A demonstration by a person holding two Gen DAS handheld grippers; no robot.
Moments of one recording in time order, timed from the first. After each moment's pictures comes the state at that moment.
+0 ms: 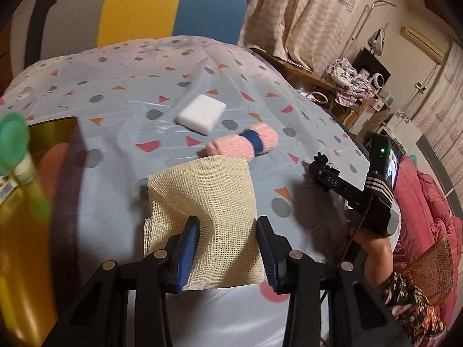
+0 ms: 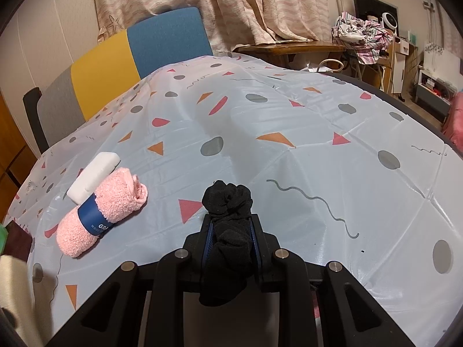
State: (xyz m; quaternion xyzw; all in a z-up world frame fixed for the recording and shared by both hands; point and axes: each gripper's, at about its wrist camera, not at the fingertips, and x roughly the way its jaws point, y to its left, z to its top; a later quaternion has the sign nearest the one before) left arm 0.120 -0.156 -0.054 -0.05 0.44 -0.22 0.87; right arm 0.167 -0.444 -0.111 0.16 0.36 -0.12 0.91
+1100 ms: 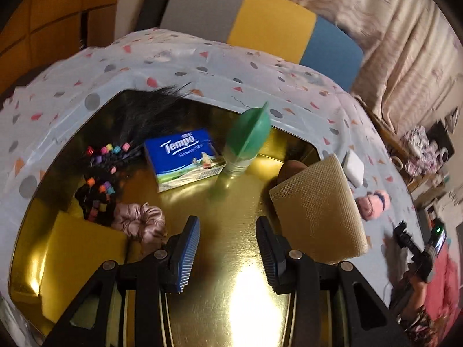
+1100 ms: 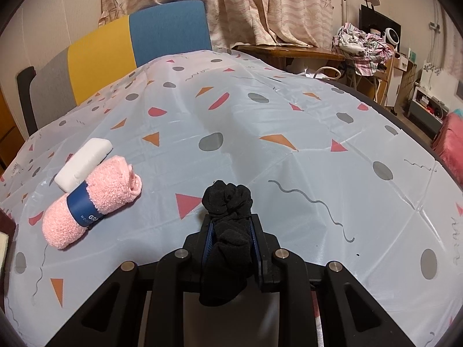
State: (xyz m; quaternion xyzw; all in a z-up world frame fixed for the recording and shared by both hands) left arm 0.137 0.066 -0.062 -0.16 0.44 -0.03 0.88; right arm 0.173 -0.430 -0.110 0.11 0.38 -0.14 0.91
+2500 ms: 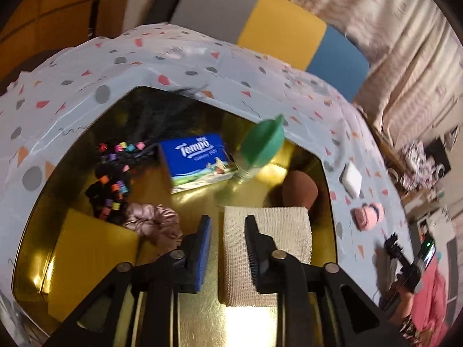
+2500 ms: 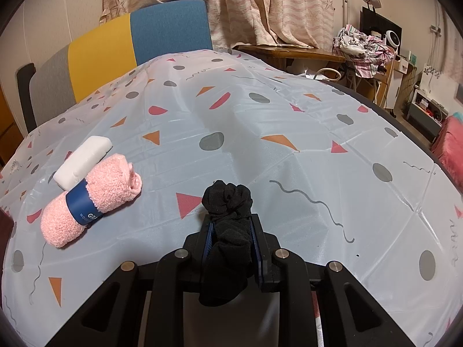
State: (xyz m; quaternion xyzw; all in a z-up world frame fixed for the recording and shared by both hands) left arm 0.135 0.087 -0.057 -0.19 0.44 -0.02 0.88; right arm 0.173 -0.427 -0.109 0.10 0.38 -0.14 0.91
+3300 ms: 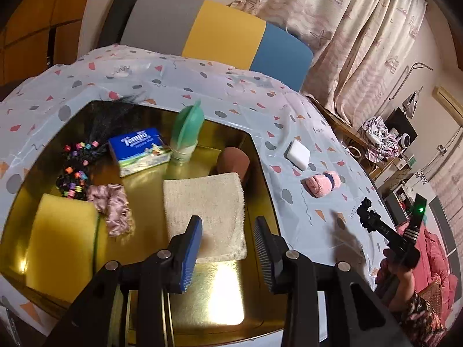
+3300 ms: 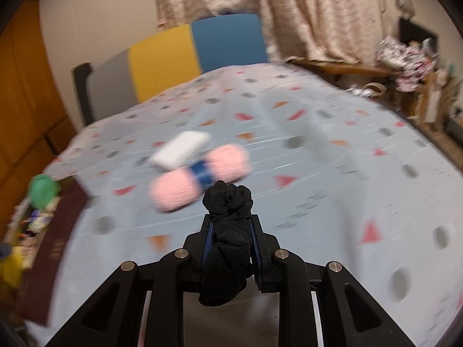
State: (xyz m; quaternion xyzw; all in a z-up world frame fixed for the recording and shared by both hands) left arm 0.082 0.046 -0.040 -0.15 0.40 -0.13 0.90; right arm 0.114 -0.348 -0.065 0.12 0.35 0.00 0.93
